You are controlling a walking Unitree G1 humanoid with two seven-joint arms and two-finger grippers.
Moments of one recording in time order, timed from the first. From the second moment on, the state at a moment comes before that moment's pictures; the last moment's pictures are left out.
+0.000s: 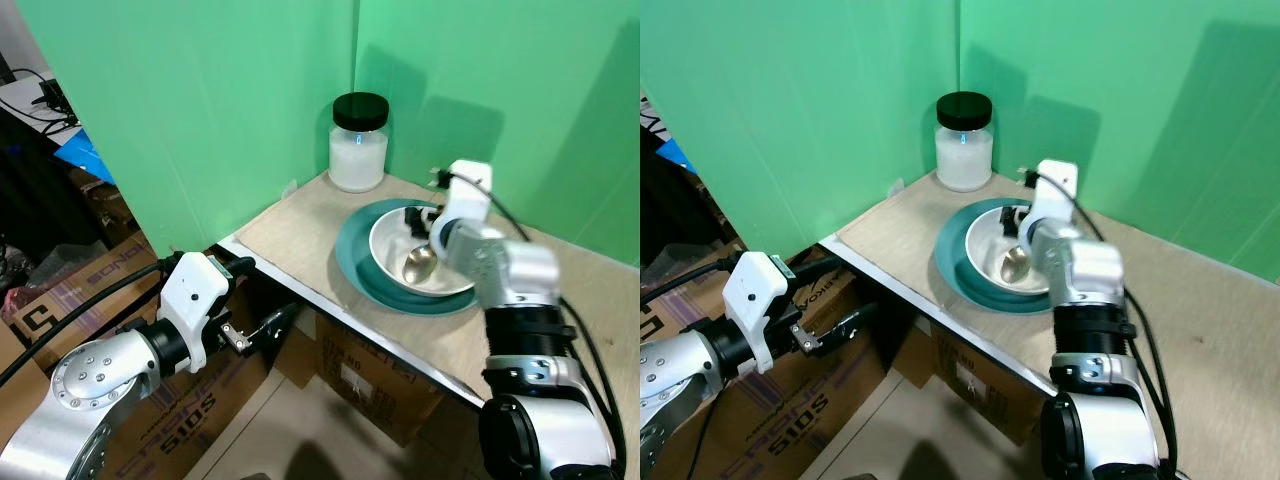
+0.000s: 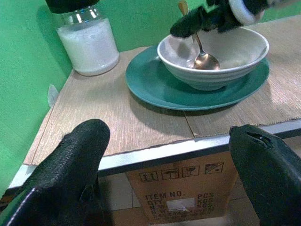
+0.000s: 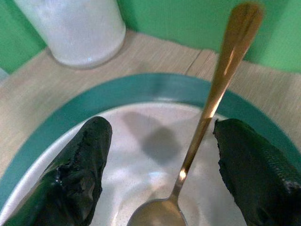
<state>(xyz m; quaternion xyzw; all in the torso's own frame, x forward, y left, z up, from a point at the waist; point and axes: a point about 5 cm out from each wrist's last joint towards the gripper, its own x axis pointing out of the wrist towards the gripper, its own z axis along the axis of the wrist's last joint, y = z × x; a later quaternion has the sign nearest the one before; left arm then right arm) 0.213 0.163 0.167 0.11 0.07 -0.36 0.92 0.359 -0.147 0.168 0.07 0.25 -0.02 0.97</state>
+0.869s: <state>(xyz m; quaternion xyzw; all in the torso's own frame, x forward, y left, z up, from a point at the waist) 0.210 0.162 0.163 0.12 0.08 -0.38 0.91 0.349 -0.136 0.142 0.07 0.29 -0.06 0.95</state>
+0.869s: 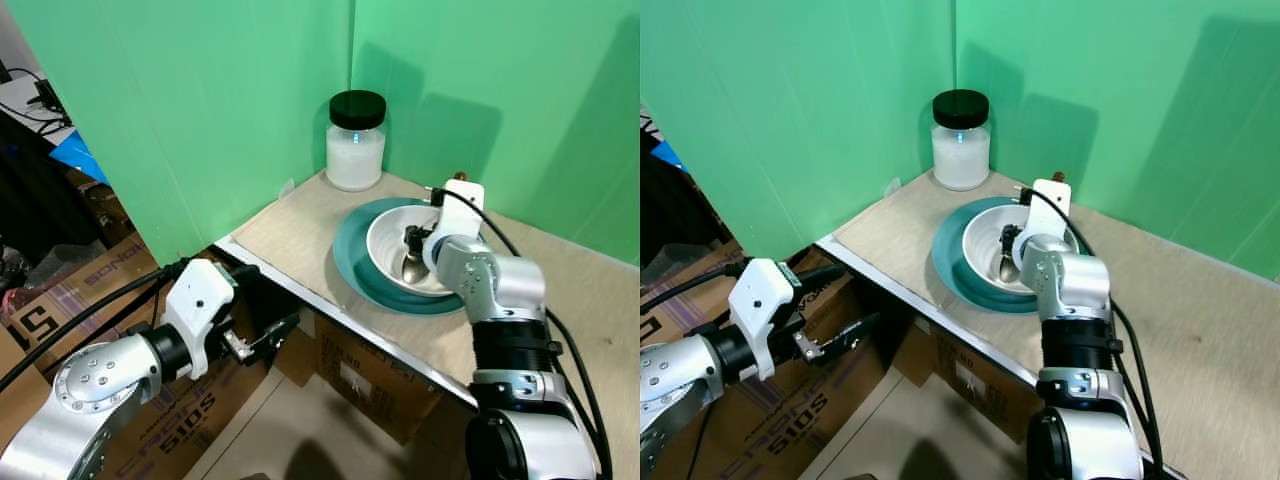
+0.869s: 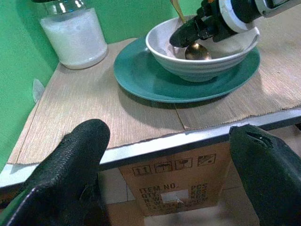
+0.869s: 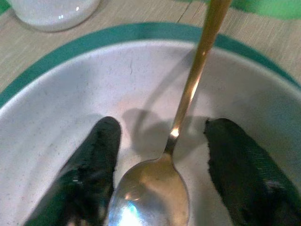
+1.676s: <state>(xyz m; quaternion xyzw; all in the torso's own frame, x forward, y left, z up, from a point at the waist) 0.208 0.162 0.161 0.12 0.09 -0.39 0.91 0.351 -0.133 0.139 0.07 0.28 -0.06 0.95</state>
